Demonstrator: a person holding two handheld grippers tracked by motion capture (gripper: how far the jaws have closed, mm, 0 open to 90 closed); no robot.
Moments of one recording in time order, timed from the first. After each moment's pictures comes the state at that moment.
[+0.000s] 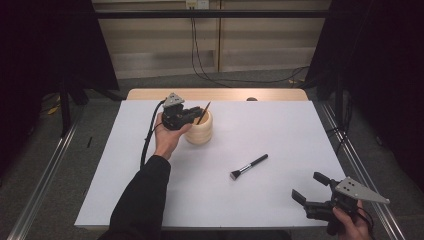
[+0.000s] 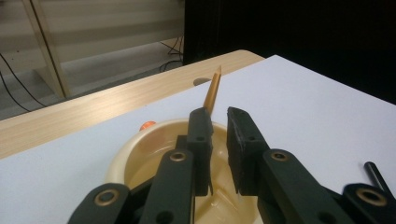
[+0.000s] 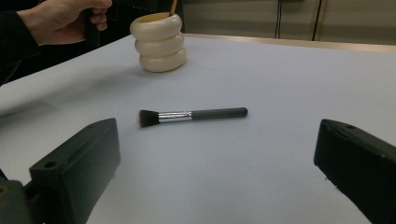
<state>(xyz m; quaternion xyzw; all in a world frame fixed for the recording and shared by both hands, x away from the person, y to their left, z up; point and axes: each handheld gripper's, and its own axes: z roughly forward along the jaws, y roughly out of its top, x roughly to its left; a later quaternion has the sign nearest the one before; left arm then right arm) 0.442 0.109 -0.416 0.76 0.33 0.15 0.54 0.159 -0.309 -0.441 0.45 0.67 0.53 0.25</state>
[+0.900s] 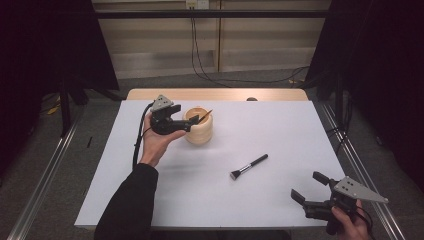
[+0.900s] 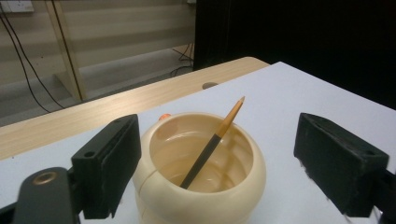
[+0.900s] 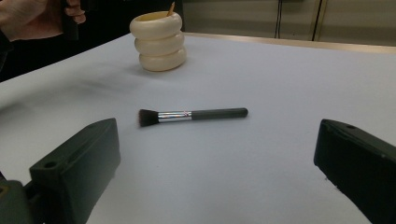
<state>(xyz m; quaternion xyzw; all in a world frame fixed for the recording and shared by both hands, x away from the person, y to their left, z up) 0.416 0.134 -0.399 0.75 0.34 0.17 0.54 0.160 -0.307 -0.440 0.45 0.68 0.53 0.25</state>
